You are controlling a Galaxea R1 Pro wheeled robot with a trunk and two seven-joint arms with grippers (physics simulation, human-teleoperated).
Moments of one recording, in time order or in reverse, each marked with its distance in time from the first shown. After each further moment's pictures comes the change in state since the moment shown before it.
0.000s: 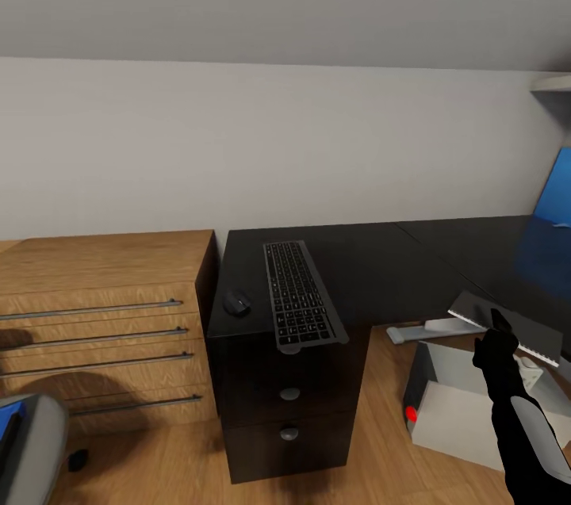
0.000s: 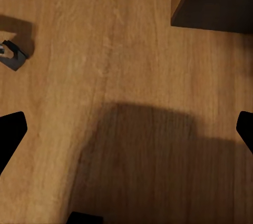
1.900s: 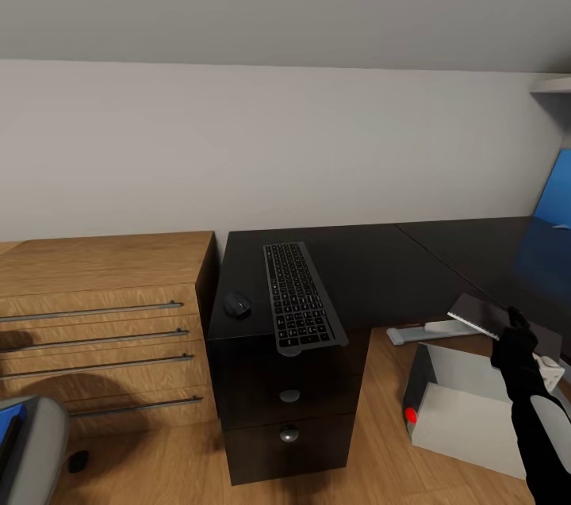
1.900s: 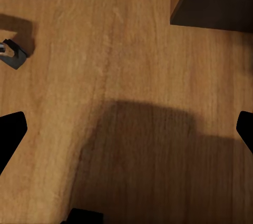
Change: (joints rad) left arm 0.000 -0.001 -0.003 0.008 0.000 0.000 0.001; right arm 0.000 -0.065 -0.011 -0.002 -0.001 -0.001 -0.031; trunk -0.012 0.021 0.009
